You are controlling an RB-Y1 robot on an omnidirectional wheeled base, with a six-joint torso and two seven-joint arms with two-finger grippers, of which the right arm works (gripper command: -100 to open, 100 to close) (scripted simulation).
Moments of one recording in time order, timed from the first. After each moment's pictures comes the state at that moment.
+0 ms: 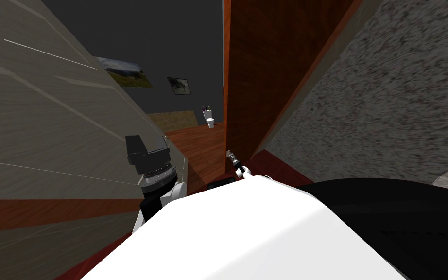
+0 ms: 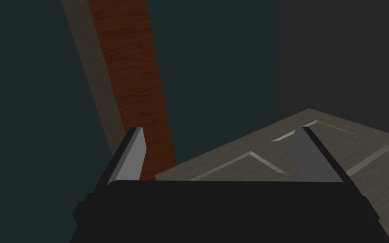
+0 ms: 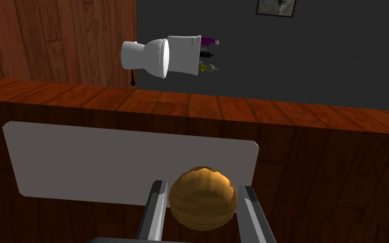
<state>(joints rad) -0.19 -0.06 0.04 -0.55 0.18 -0.84 -0.19</state>
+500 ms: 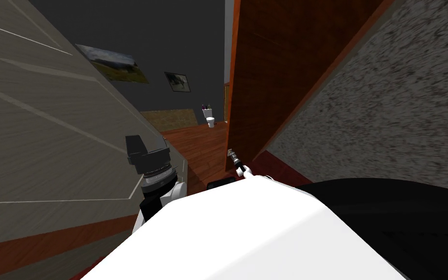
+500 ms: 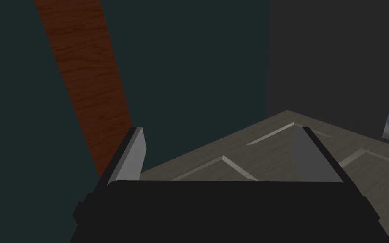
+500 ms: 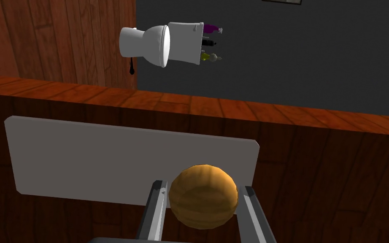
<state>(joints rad) -0.20 -0.07 0.00 -0.56 0.16 -0.84 -0.17</state>
